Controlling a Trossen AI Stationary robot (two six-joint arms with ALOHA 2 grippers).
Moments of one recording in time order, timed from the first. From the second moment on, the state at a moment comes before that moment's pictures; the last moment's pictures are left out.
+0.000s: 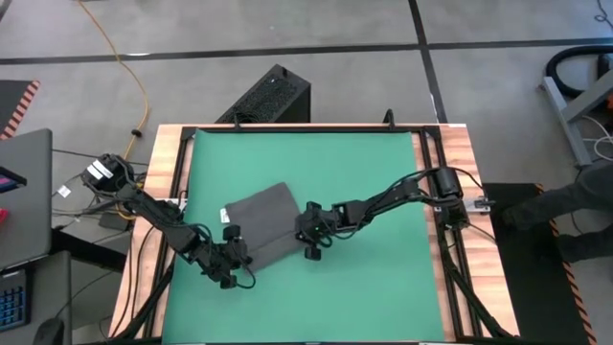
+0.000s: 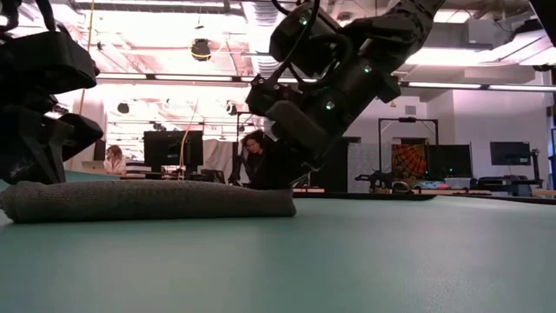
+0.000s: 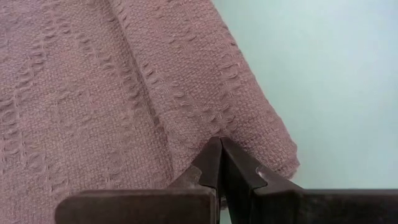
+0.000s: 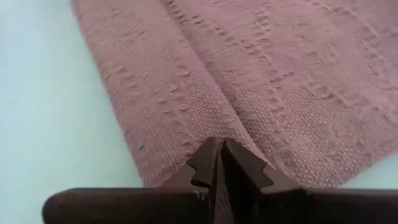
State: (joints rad) left arm -0.67 1.40 0.44 -0.17 -0.35 -0.69; right arm 0.10 2.01 1.14 0.03 0.06 0.15
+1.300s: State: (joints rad) left arm -0.66 1.40 0.44 -0.16 -0.33 -0.69; right arm 0.17 1.91 1.17 -0.04 0.05 -0.61
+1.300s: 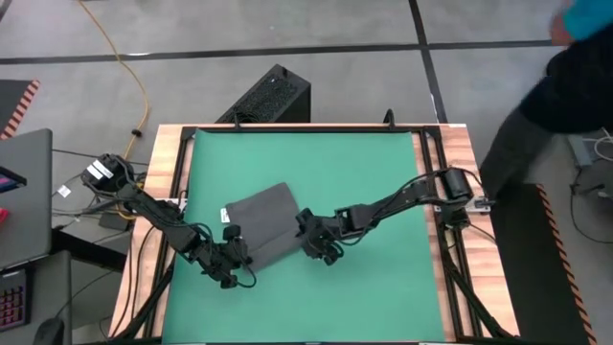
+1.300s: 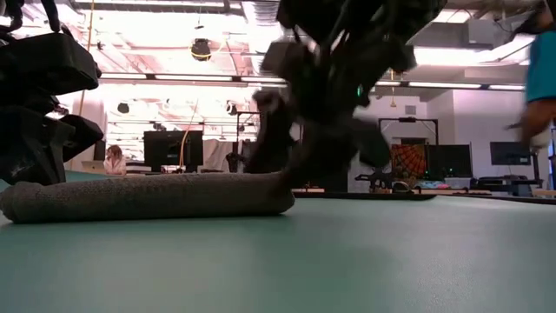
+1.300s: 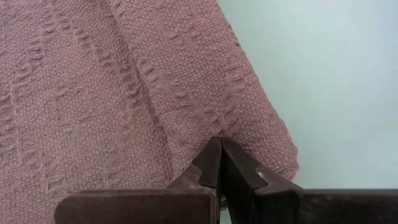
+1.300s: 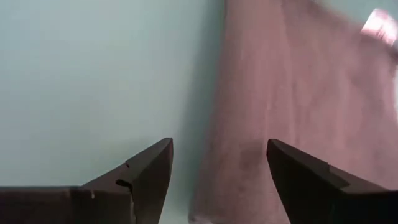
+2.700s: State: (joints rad) left arm -0.66 1.41 0.43 0.16 -0.09 -0.79; right arm 0.06 1.98 1.29 -0.39 -0.41 0.06
